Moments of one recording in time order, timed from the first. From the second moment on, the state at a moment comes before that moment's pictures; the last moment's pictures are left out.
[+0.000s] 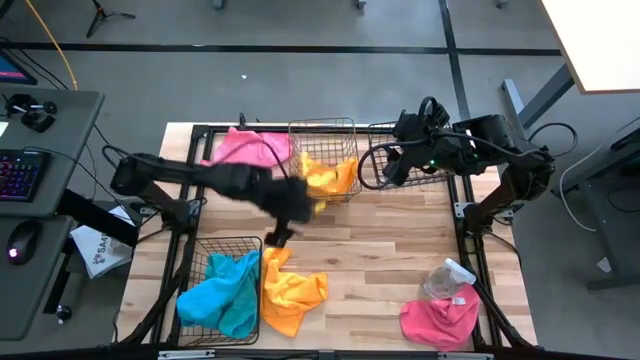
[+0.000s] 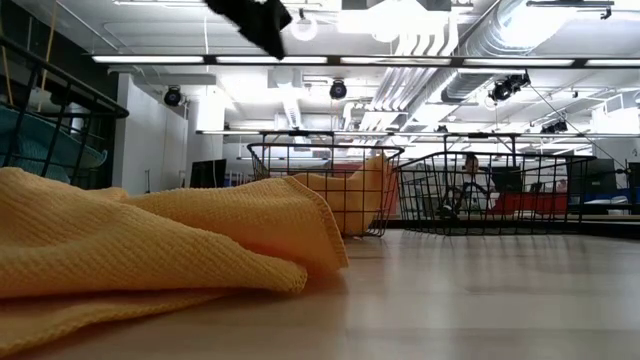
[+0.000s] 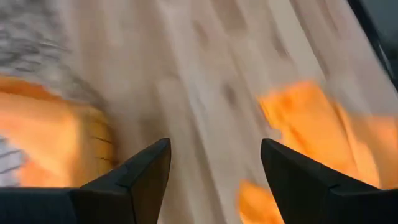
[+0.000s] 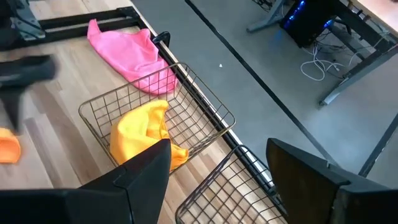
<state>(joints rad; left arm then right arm) -0.07 1.57 1.45 -0.87 0.07 0.22 0.12 1.60 2.24 -1.56 0.73 0.36</state>
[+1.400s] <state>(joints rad) -0.36 2.07 1.64 -1.08 0.17 -0.04 0.12 1.60 2.24 -1.57 0.73 0.25</state>
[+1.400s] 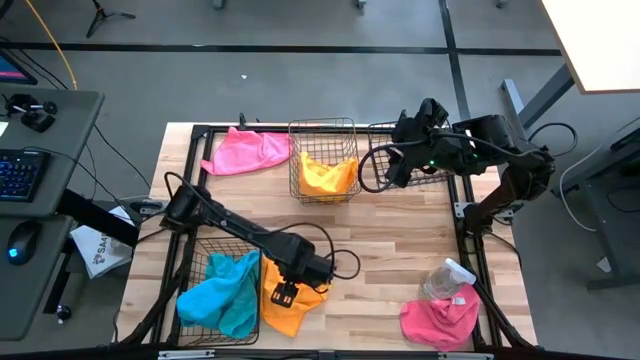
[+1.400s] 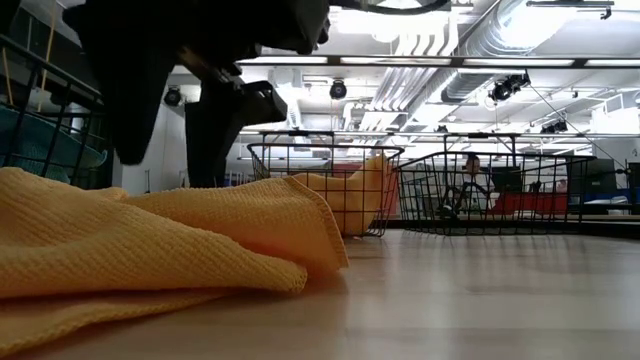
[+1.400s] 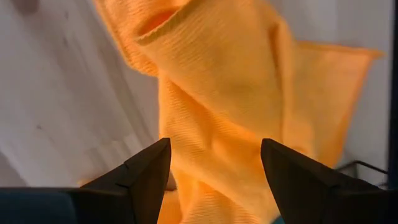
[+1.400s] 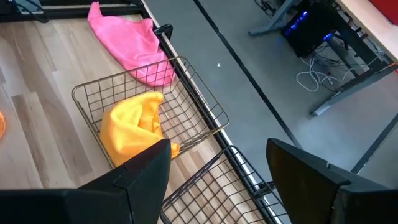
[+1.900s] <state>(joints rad) -0.38 2.18 1.63 -1.04 0.12 -0.13 0.12 1.60 2.24 -1.57 0.72 0.25</state>
